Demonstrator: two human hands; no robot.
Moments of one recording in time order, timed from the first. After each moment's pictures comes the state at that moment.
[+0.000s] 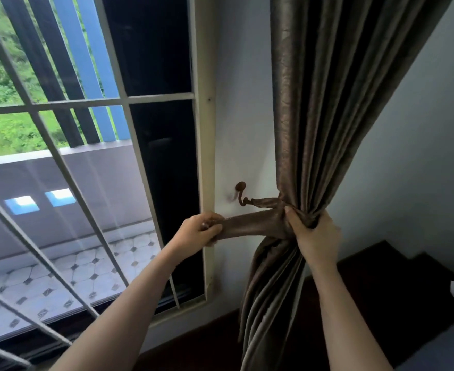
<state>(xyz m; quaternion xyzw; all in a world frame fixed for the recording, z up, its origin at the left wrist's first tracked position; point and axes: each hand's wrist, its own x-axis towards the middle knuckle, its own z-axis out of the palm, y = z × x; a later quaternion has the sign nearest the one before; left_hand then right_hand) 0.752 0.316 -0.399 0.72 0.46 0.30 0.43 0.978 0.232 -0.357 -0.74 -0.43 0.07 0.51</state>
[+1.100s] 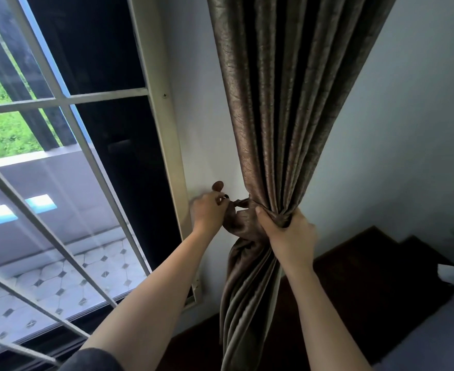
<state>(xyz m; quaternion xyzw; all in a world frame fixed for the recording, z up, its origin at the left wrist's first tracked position) 0.861 0.374 -0.403 0.66 0.62 0.33 0.28 0.983 0.241 -0.363 -0.73 -0.44 0.09 0.51</state>
